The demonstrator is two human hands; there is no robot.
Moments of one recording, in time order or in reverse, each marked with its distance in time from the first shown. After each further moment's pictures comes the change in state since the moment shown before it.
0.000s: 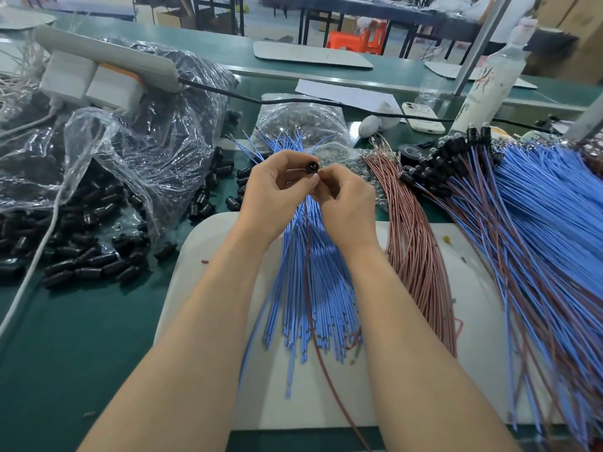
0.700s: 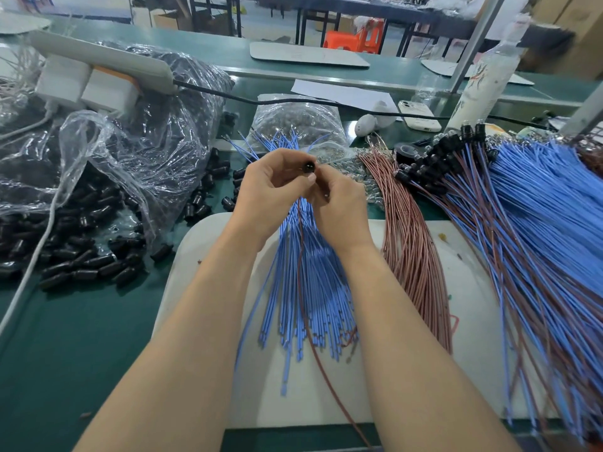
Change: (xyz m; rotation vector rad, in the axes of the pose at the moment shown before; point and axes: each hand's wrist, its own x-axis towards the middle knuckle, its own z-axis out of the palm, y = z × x) left_hand -0.004 0.009 -0.001 -0.044 -0.036 -0.020; right_hand 0.005 0.013 0.000 -0.145 -0.140 0.113
